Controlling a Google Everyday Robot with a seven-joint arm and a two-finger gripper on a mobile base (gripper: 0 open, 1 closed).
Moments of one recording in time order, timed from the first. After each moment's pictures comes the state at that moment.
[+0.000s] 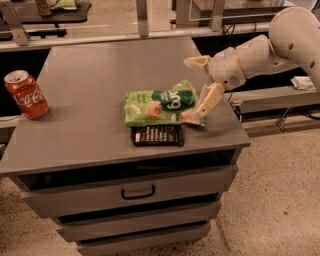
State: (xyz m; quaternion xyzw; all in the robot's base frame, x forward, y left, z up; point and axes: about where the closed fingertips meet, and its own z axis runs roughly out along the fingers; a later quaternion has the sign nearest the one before) arm 0.620 -0.077 0.884 -0.66 0.59 0.25 0.40
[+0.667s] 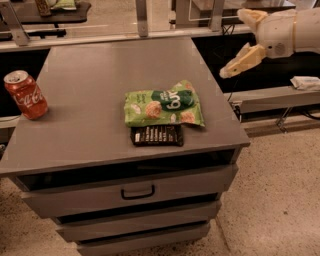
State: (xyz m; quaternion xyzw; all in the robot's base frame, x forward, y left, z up) arm 0.674 -0.176 0.984 -0.55 0.61 0.15 0.55
